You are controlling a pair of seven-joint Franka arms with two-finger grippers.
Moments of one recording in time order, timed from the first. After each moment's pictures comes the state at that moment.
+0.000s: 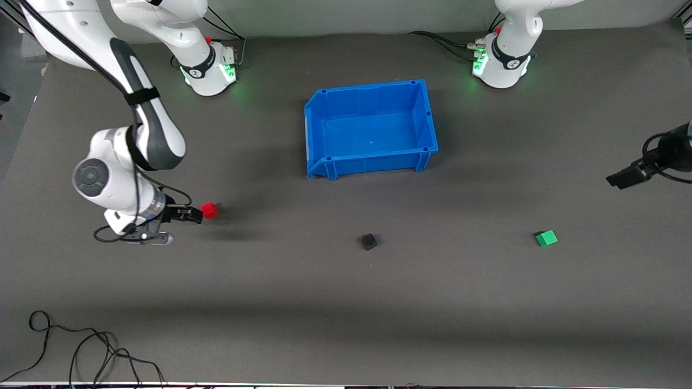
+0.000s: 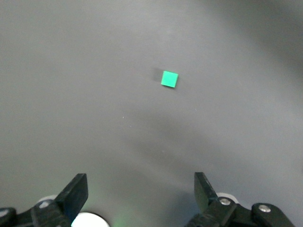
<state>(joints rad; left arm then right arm) 0.15 0.14 -0.09 -1.57 0.02 1.55 -0.61 0.07 0.31 0.02 -2.10 -0.02 2.38 0.12</state>
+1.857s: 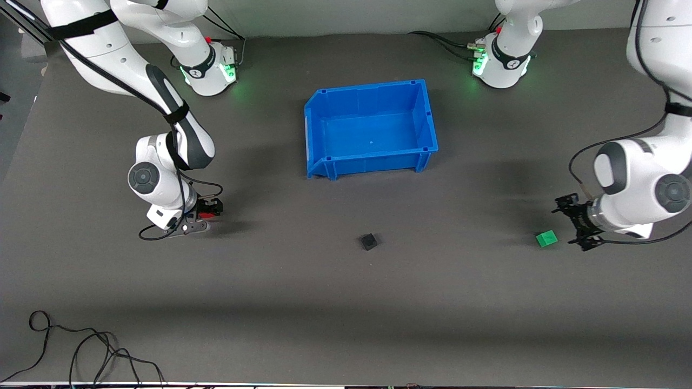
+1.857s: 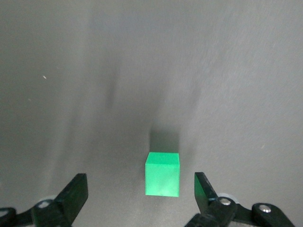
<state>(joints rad) 0.19 0.46 -0.10 -1.97 0.04 2.37 -1.84 0.15 0.43 -0.04 -2.24 -0.04 2.60 0.01</state>
